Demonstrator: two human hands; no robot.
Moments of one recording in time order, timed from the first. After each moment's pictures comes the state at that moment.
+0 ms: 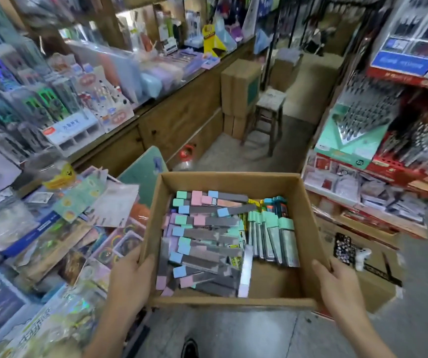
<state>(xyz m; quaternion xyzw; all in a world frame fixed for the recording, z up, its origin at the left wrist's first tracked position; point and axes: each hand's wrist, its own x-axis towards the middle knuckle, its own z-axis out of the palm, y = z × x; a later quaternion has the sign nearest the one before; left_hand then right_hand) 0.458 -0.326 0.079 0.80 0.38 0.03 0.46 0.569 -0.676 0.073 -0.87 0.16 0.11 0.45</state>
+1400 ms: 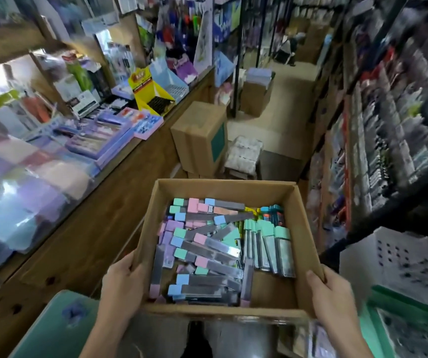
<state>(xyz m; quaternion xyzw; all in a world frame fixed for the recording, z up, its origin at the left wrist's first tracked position) 1.251 -0.239 0.060 0.78 0.37 -0.02 0.50 1.302 -0.601 0.059 -0.85 0.24 0.09 0.45</state>
